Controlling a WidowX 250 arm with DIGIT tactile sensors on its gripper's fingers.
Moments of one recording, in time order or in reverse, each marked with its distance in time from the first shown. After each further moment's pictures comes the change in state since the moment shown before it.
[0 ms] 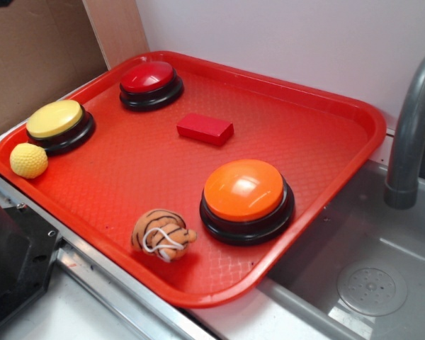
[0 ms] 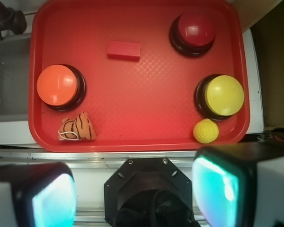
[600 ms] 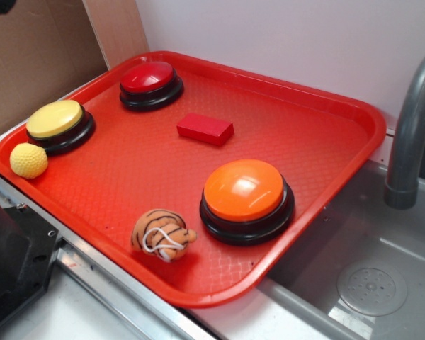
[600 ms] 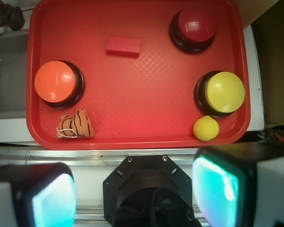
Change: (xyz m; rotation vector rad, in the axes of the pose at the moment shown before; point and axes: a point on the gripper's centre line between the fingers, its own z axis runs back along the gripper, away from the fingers) arm -0.002 0.000 -0.003 0.002 0.011 -0.003
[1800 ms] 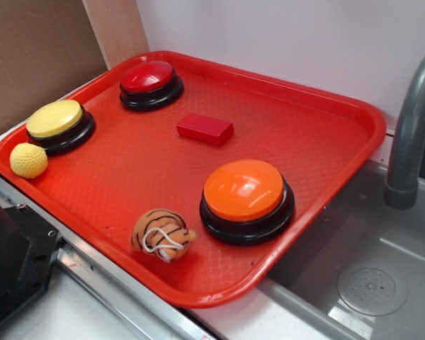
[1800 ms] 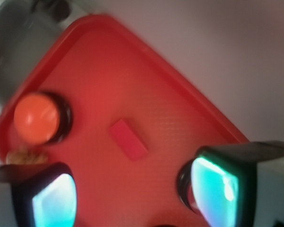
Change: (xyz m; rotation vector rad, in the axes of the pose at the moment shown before) arm 0.172 -0.015 -0.072 -0.097 0.186 -0.943
